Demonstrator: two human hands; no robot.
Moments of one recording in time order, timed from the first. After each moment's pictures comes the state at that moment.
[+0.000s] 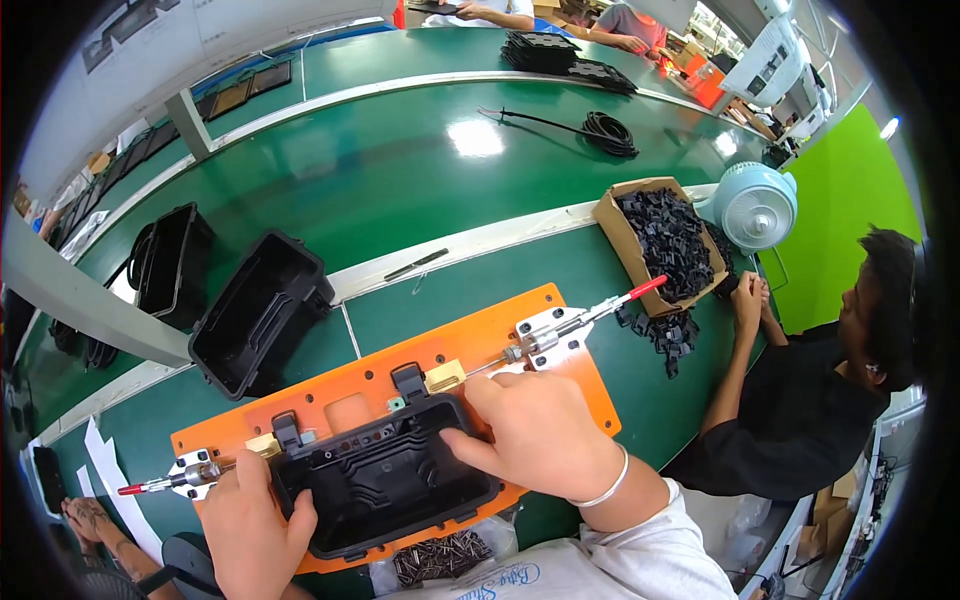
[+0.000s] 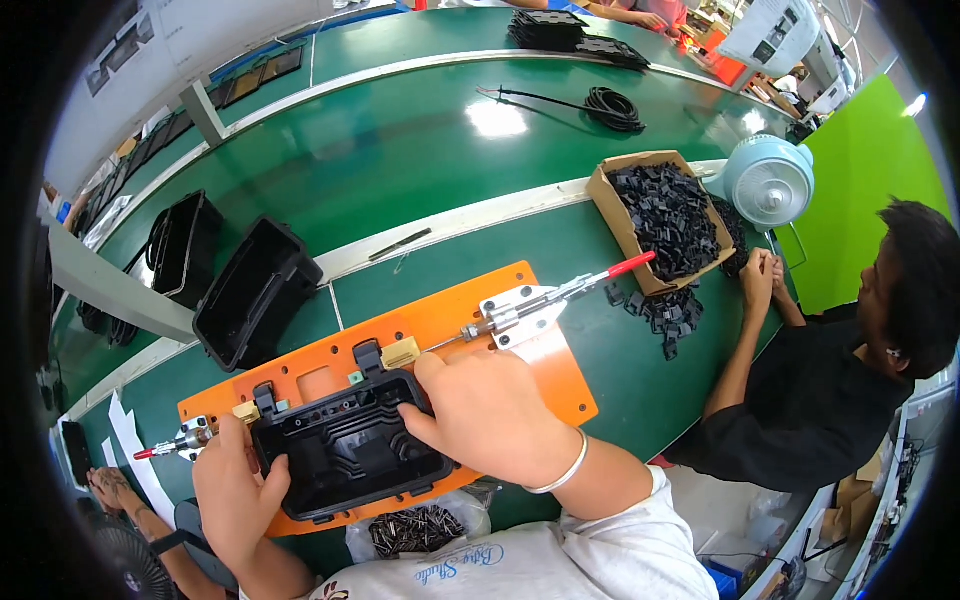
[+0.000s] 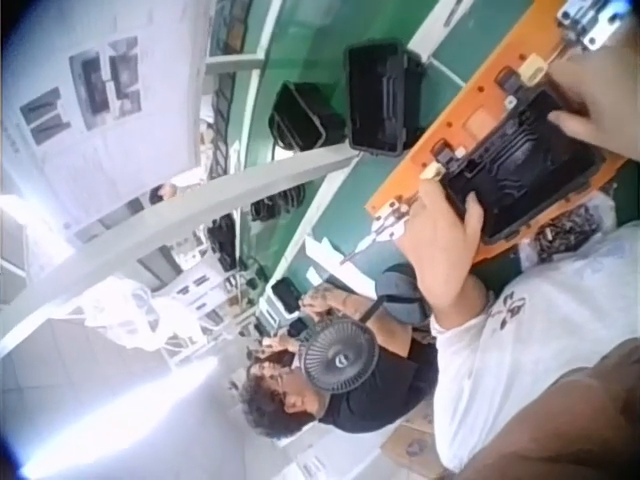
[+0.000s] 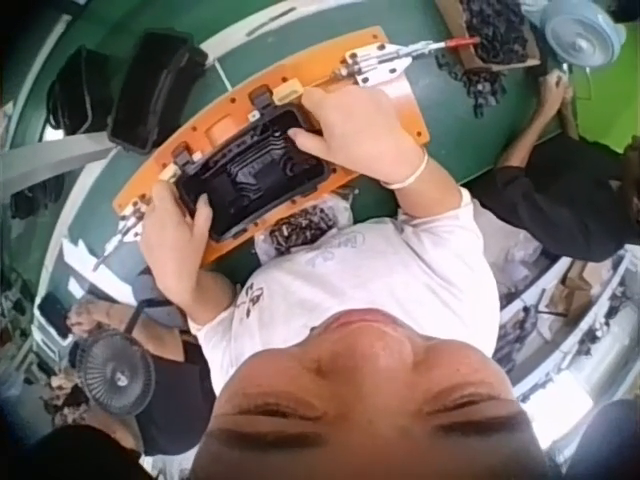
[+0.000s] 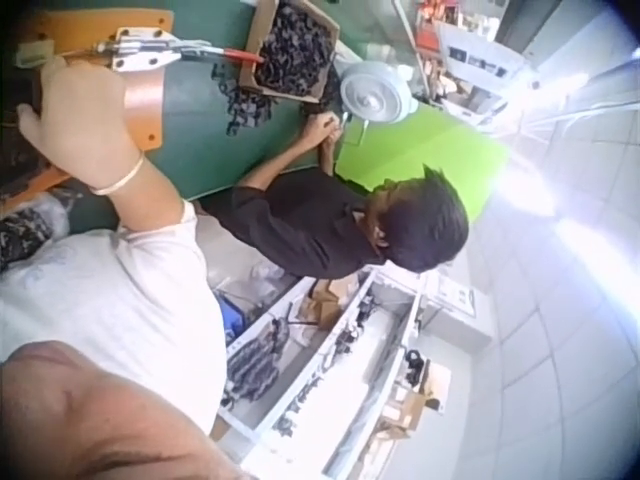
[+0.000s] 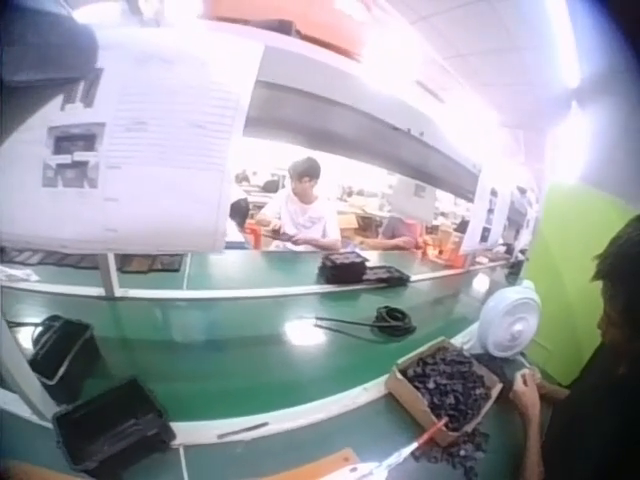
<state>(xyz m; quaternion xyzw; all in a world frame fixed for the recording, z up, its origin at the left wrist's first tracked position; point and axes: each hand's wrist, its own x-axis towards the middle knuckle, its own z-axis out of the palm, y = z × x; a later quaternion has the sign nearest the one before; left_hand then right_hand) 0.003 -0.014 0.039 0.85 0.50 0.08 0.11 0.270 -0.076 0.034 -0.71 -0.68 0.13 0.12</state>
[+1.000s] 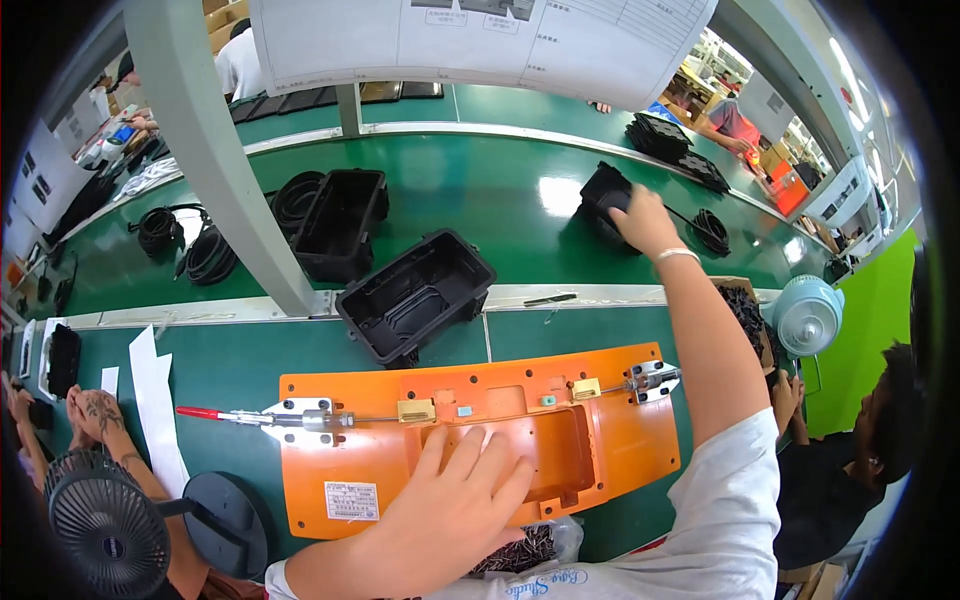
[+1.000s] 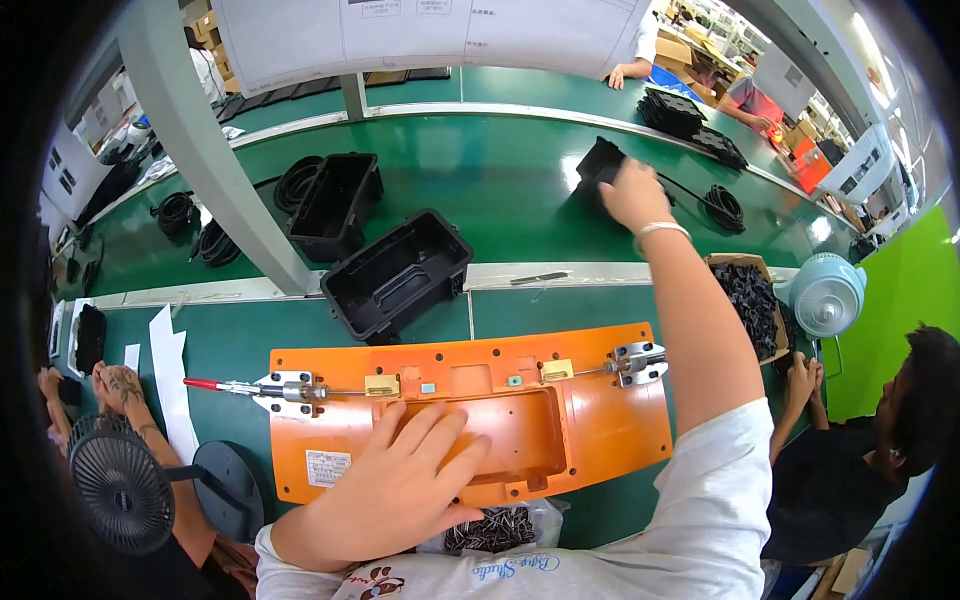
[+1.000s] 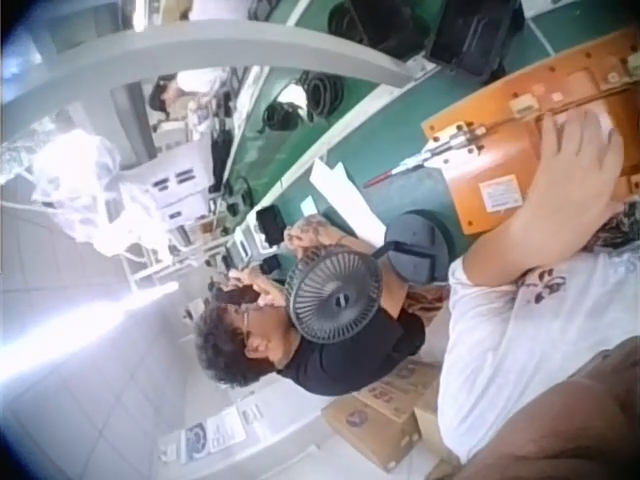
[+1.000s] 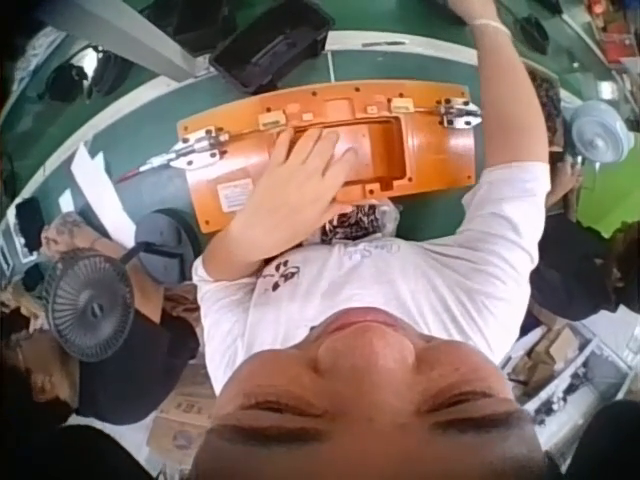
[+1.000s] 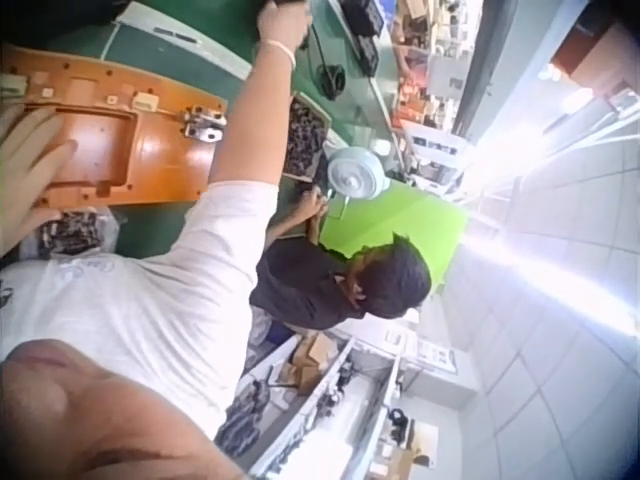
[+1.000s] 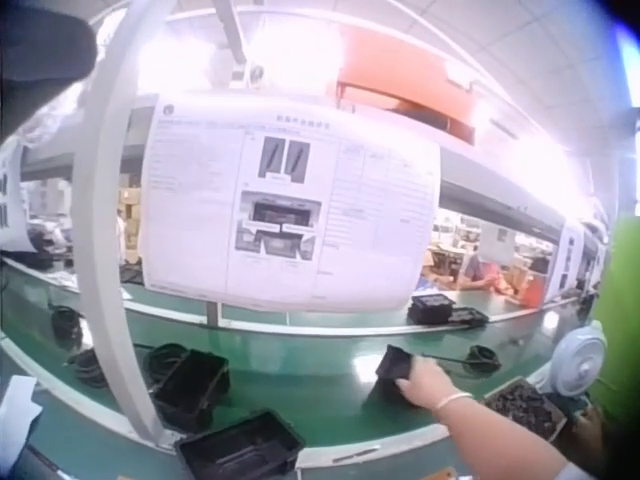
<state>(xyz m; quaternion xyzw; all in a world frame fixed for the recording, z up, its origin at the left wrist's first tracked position) 0.021 -0.028 0.061 0.96 0.21 0.08 0.18 0.412 0.150 0.025 -0.83 -0.55 -0.06 0.09</state>
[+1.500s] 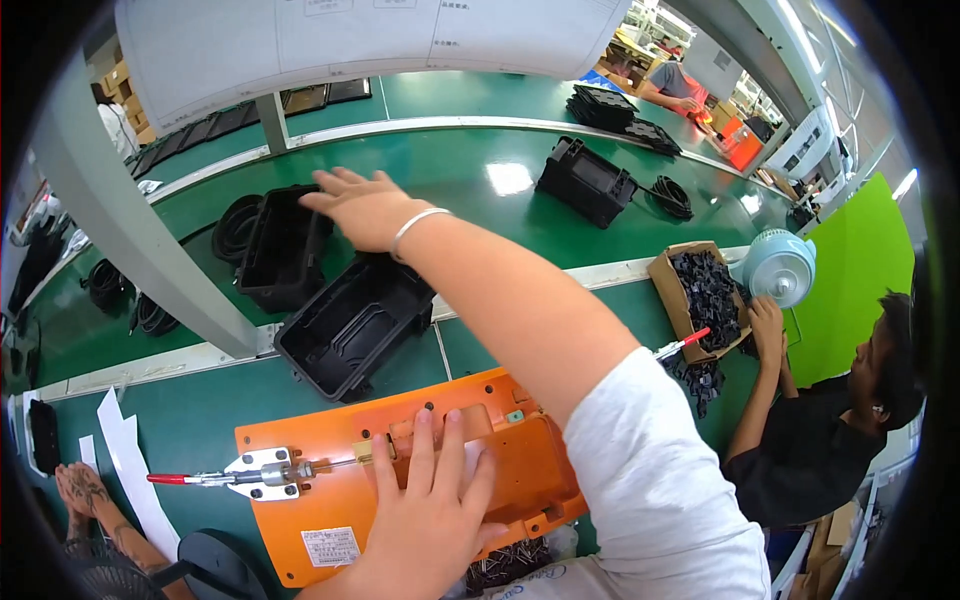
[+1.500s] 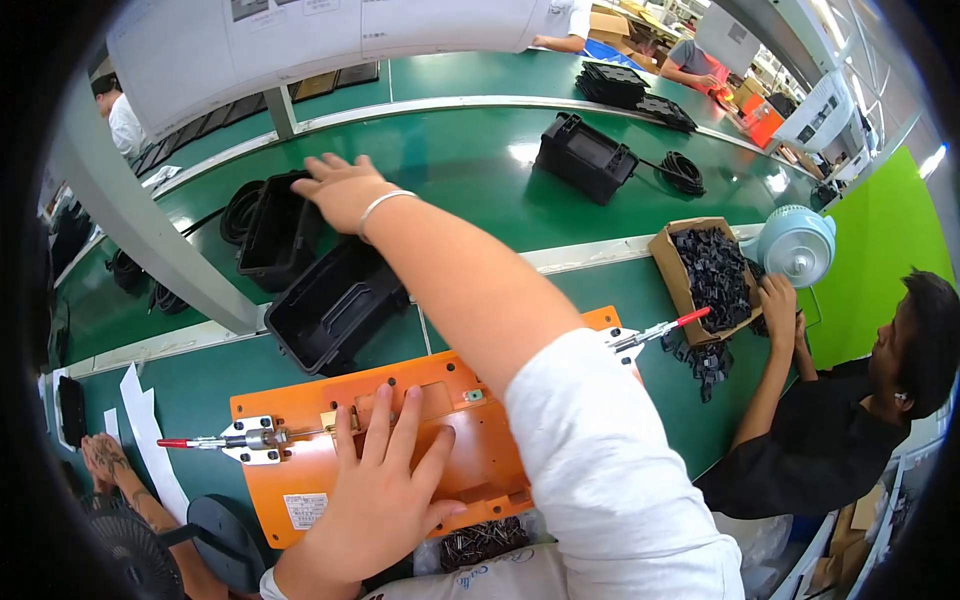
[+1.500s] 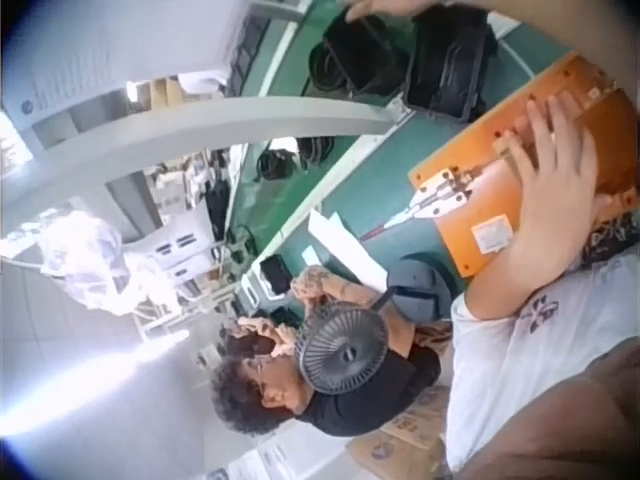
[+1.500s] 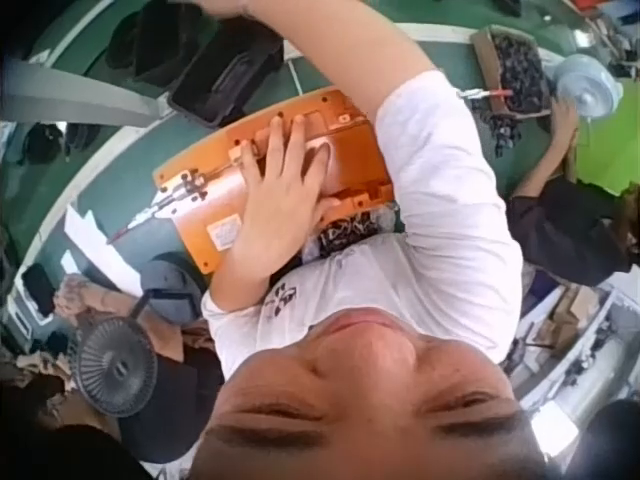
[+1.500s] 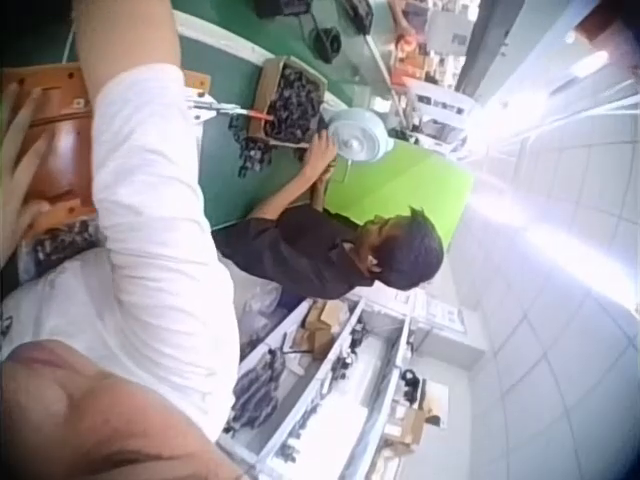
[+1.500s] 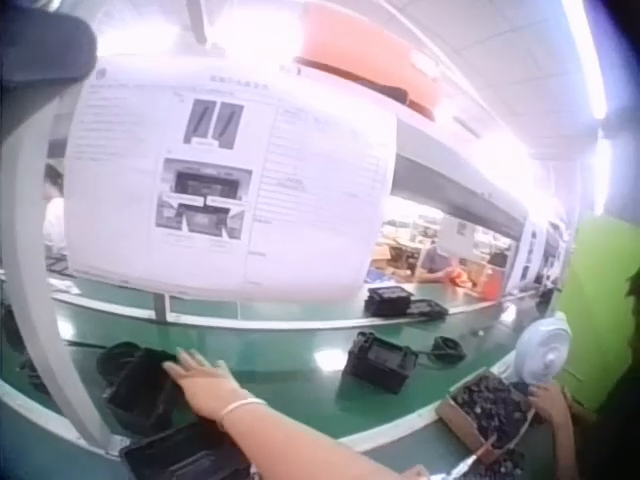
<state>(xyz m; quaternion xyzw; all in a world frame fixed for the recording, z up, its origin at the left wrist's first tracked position) 0.035 -0.021 0.040 0.95 0.27 0.04 0.13 0.195 0.246 0.000 -0.54 -0.84 -0.01 0.11</state>
